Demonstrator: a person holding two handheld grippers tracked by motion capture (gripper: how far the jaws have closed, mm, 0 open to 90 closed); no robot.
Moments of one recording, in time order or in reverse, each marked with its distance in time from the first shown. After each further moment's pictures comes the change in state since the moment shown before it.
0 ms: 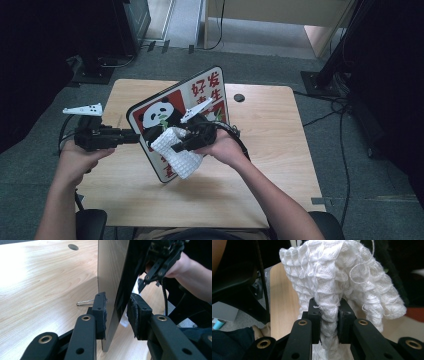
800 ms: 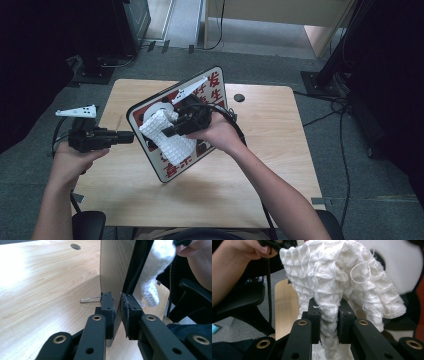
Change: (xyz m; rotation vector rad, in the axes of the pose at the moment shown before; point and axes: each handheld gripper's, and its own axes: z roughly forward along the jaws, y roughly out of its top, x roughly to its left) left arm 0.009 -0.007 -0.009 -0.015 0.003 0.004; right arm 0.018 0.054 -0.028 -0.045 -0.022 -0.043
